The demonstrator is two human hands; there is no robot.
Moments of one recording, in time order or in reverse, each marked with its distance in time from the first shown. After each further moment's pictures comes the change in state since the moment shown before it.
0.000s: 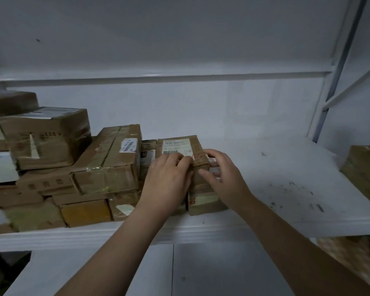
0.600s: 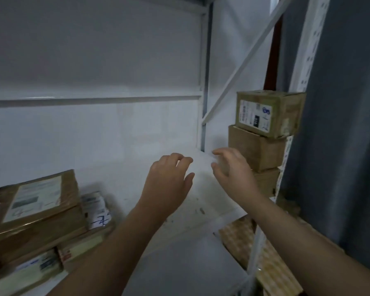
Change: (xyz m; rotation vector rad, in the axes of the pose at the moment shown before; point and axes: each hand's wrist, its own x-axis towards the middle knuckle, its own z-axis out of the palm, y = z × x) left_hand 0.097 0.198 0.037 -0.431 0.003 0.352; right_hand -0.059 0.024 -0.249 -0.649 0.373 0.239
